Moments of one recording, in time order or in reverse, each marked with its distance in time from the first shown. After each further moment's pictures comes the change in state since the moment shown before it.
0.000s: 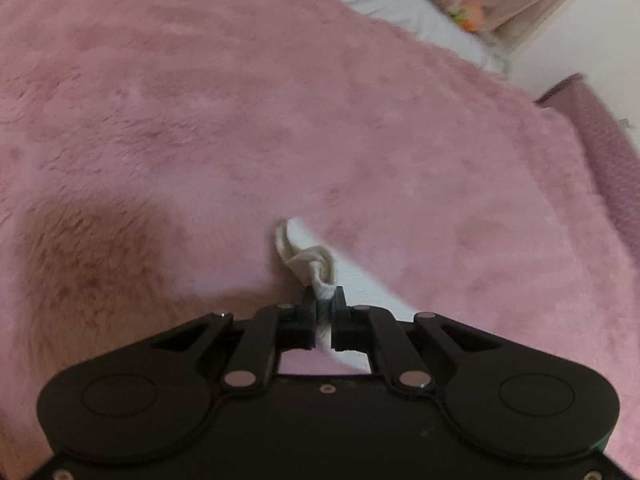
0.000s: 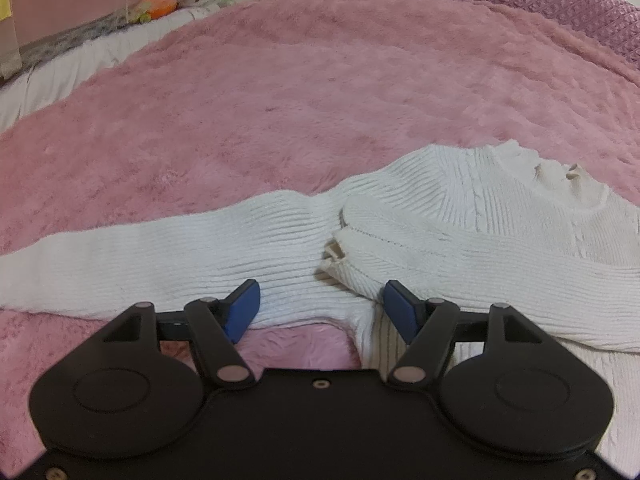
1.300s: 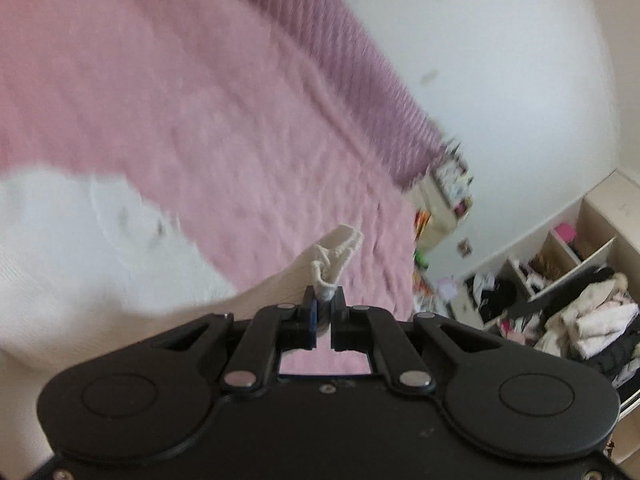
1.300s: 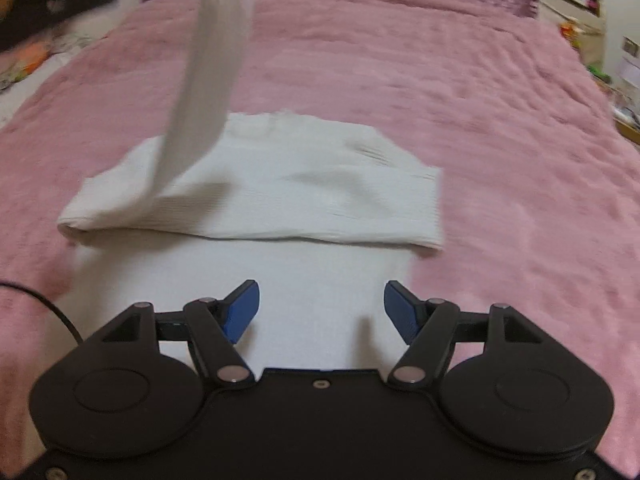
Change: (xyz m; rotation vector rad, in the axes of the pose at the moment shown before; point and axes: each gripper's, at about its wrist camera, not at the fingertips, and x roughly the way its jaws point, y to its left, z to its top) left arm -0.031 -0.406 -0.294 0.433 0.548 -0.895; right arm -0.158 -0.219 -0.077 0.251 0.059 -0.294
